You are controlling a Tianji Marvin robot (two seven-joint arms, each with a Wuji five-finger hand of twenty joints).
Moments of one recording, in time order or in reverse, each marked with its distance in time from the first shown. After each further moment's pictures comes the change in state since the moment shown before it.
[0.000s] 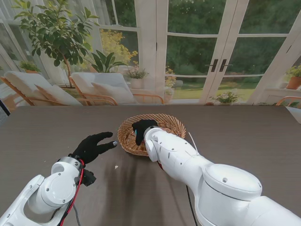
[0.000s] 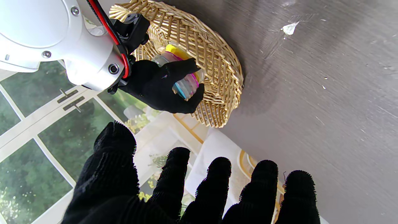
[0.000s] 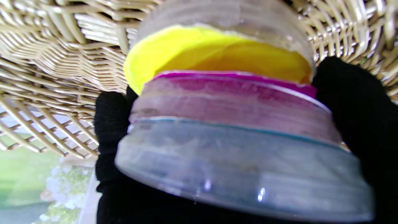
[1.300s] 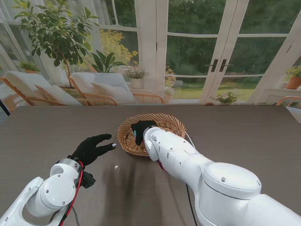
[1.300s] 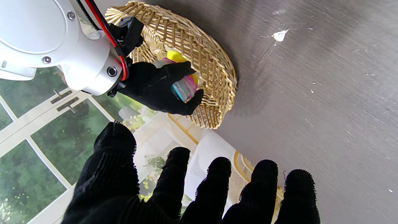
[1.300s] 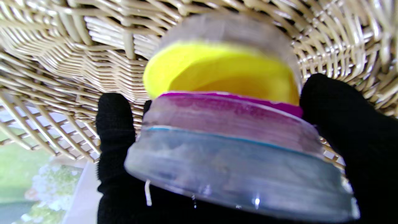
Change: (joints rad) left arm 0.023 0.001 -0.004 -0.028 0.009 0.037 -0.004; right arm 0.015 -0.002 -0.048 -0.001 -0.025 -0.010 0.060; left_hand 0.000 0.000 0.000 0.000 0.001 0.000 0.000 0.000 0.000 0.000 0.000 0.000 0.002 0.000 0.000 0.007 0.010 0.000 0.000 0.000; right_hand -0.001 0.129 0.001 0.053 -0.148 0.080 -0.111 -0.050 -0.178 -0.016 -0.051 -0.074 -0.220 -0.083 -0.002 -0.081 -0.022 -0.005 -0.142 0.000
